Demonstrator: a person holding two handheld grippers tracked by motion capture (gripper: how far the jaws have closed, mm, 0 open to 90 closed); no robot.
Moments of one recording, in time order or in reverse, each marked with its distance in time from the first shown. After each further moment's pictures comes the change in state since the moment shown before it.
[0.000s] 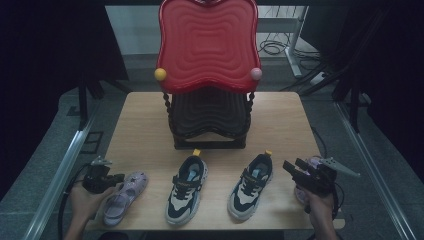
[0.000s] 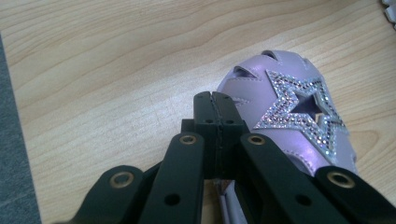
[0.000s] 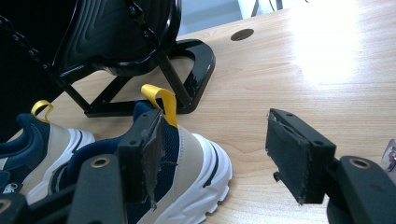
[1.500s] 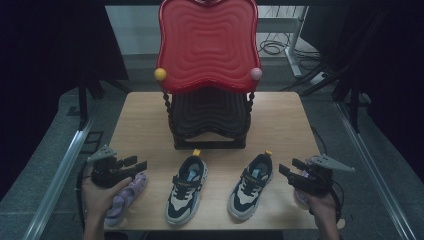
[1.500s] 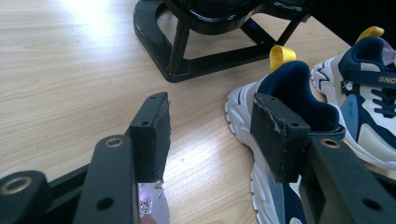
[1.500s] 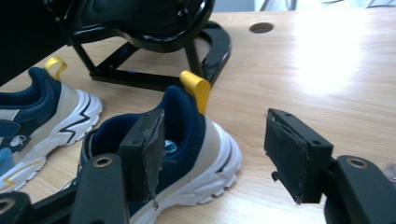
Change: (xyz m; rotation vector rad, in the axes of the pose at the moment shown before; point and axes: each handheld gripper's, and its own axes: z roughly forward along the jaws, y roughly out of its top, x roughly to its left) left arm -0.062 0.038 -0.041 -0.324 -0.211 0.012; right arm 0.029 0.016 -0.011 0.108 -0.005 -0.204
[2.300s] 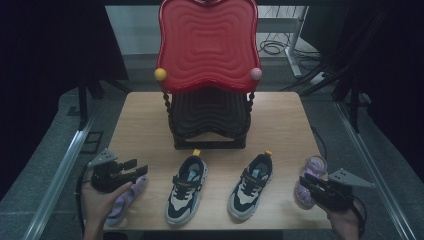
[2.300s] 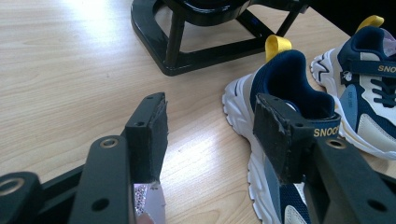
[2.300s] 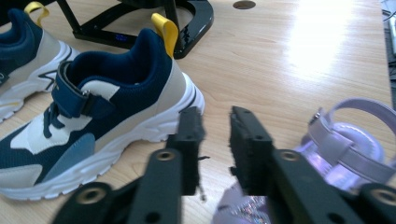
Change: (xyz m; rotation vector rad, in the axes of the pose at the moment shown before) left arm -0.008 -0.007 -0.005 0.015 0.012 0.018; right arm -0.026 -0.029 -0.040 0.055 -0.033 -0.102
